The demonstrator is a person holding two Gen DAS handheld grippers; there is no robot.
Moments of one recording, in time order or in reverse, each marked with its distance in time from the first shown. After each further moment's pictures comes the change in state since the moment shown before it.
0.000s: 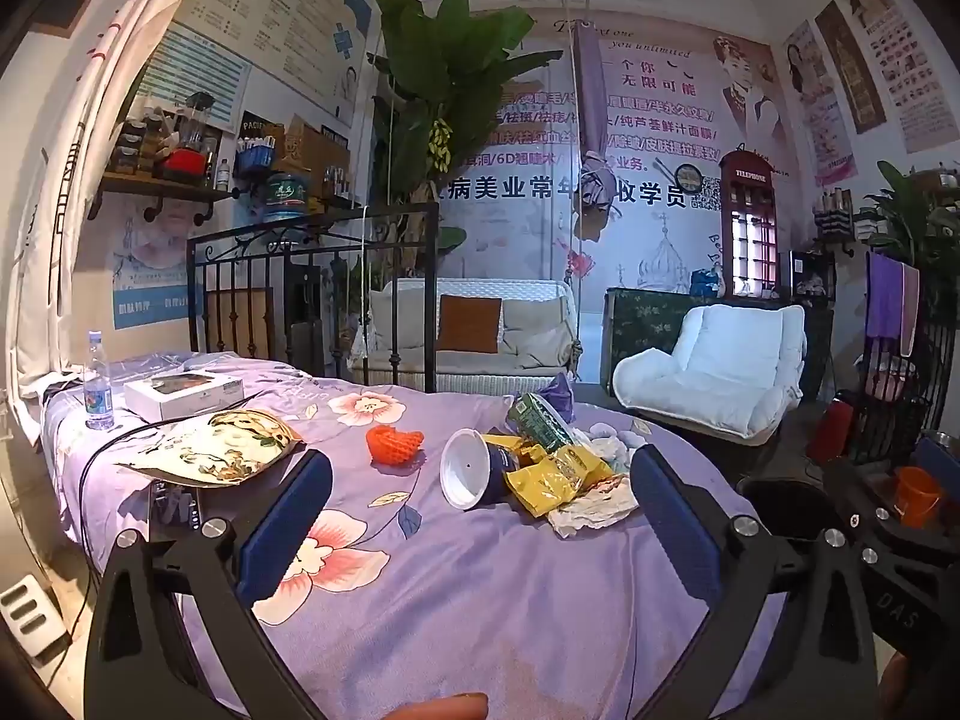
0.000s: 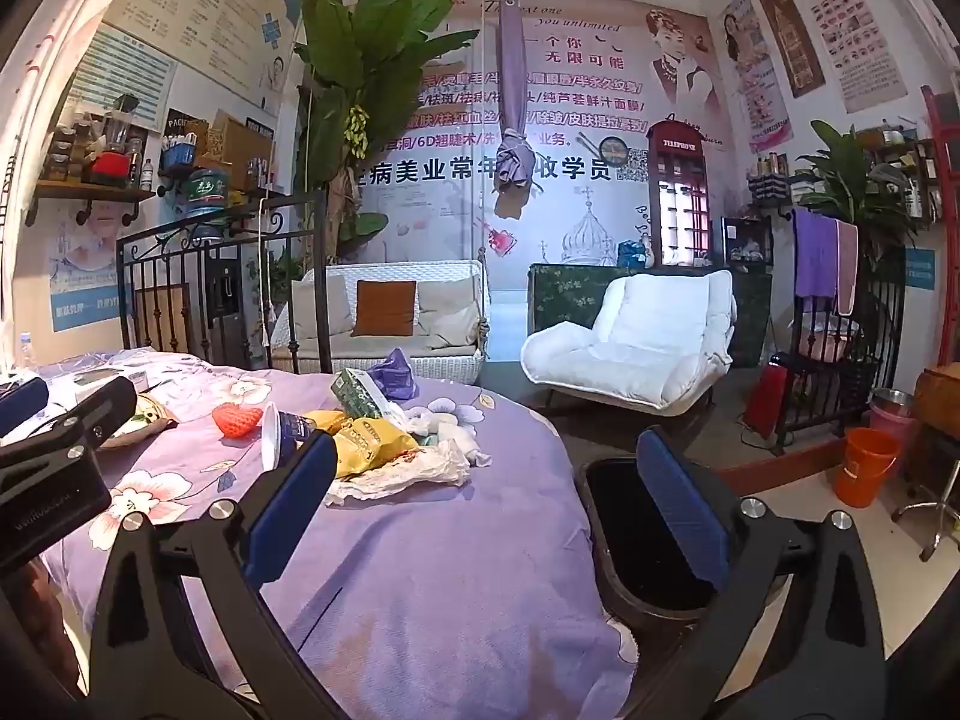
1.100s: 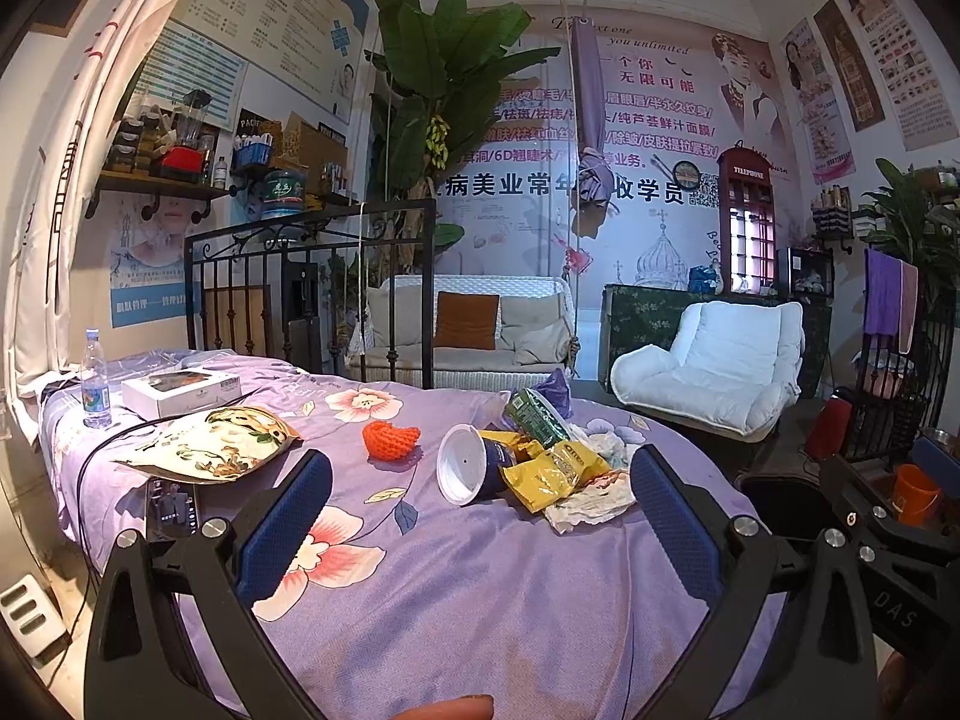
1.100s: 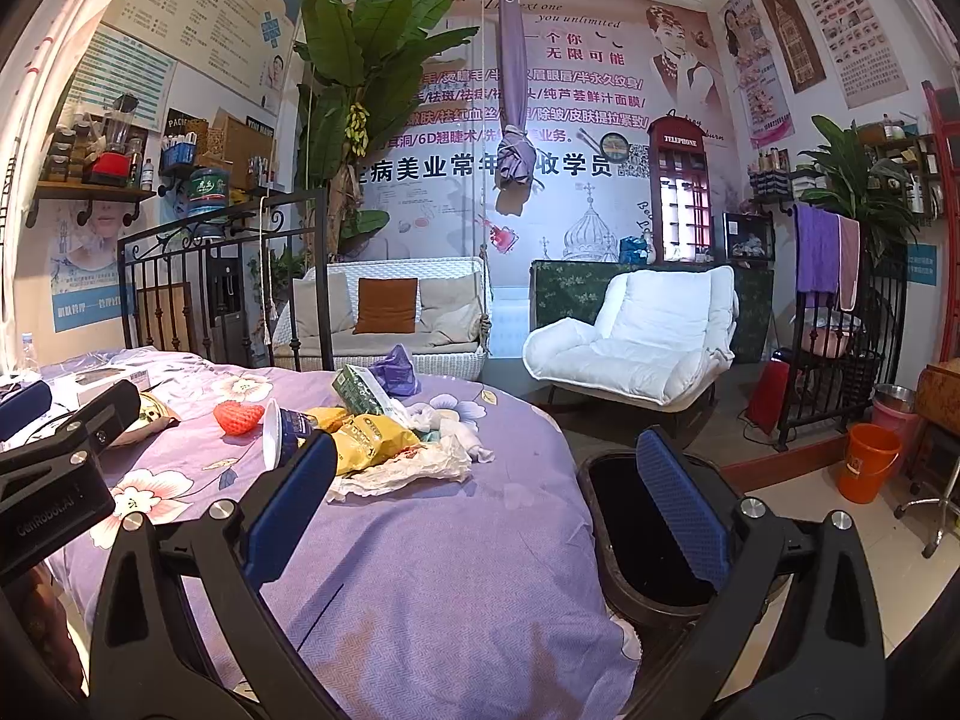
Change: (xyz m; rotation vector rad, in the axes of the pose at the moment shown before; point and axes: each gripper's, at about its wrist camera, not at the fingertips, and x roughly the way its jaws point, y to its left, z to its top) left arm 0.002 -0.004 -0.006 0.007 0.010 -0.004; right arm 0.006 0.004 -0.004 0.006 0.005 0.002
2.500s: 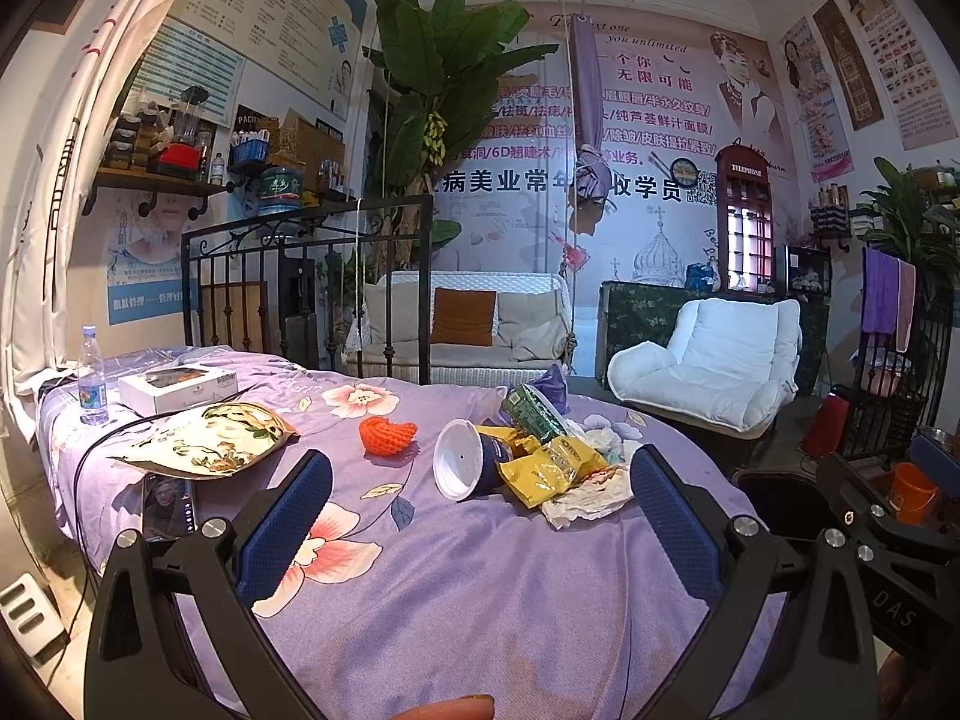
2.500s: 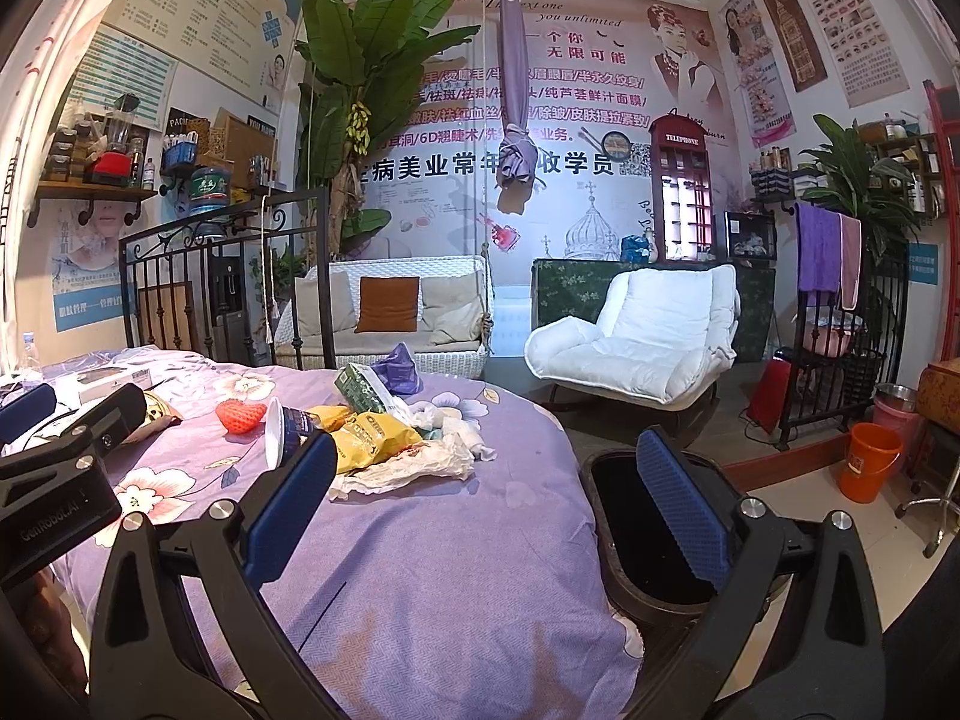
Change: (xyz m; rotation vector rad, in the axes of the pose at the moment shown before) left arm 0.001 -0.003 -0.003 0.000 0.005 -0.002; right arm -0.001 0.003 -0.002 0.003 0.005 0.002
